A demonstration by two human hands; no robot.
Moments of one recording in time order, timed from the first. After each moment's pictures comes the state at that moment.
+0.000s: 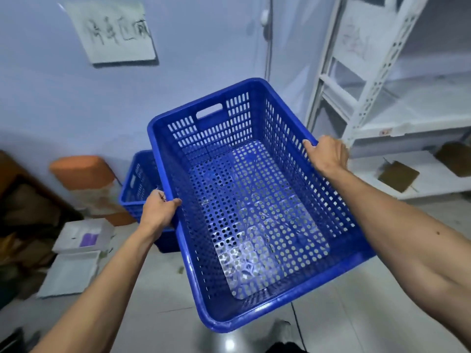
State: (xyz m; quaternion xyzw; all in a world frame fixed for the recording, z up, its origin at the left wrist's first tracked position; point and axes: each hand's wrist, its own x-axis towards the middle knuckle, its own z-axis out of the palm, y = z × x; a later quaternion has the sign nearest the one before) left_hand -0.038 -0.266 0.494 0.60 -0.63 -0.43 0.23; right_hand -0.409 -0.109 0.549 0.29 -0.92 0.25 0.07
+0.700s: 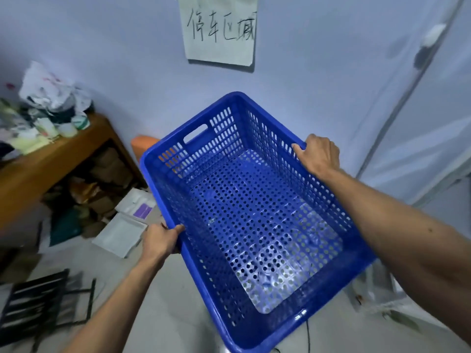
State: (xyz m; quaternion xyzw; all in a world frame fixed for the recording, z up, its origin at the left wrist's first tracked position) left_hand -0.044 -0.399 0.465 0.77 -0.43 -0.38 0.26; right_hand -0.431 -0.488 0.537 0.58 -0.80 0.17 0.04
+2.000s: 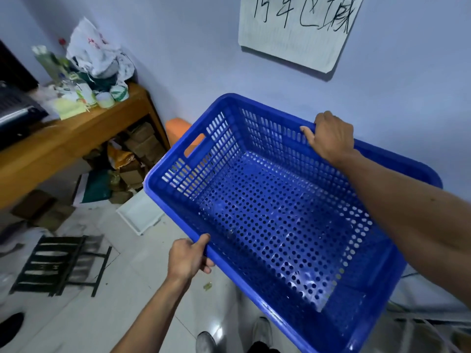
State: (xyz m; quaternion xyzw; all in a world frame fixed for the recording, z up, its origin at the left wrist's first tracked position) left_hand -0.117 -0.520 0.433 0.78 -0.26 -0.47 0.33; right_hand -0.422 -0.791 0.507 0.75 -0.63 0.12 0.15
